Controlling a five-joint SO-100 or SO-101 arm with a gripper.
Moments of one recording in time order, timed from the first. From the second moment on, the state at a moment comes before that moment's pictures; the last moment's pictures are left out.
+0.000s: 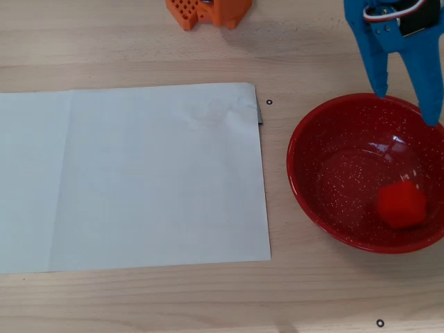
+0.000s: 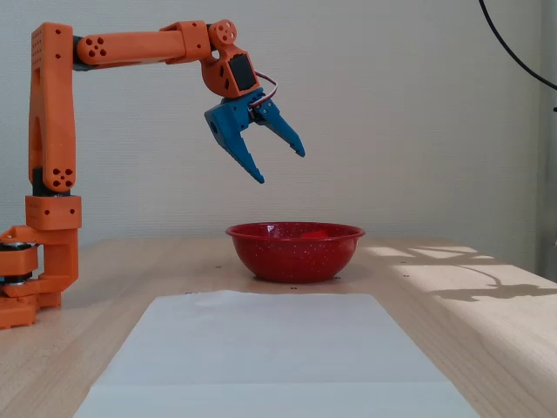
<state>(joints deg) 37.1 90.0 70.1 74.2 -17.3</state>
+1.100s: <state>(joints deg) 10.1 140.1 114.7 65.7 -9.7</state>
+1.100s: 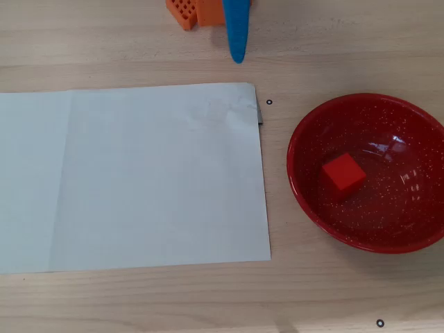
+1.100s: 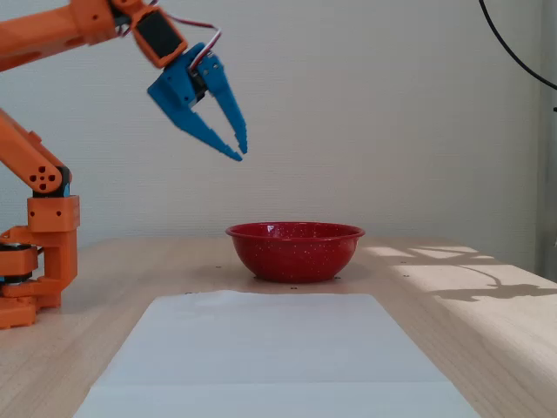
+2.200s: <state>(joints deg) 4.4 188.0 179.1 43.2 -8.2</state>
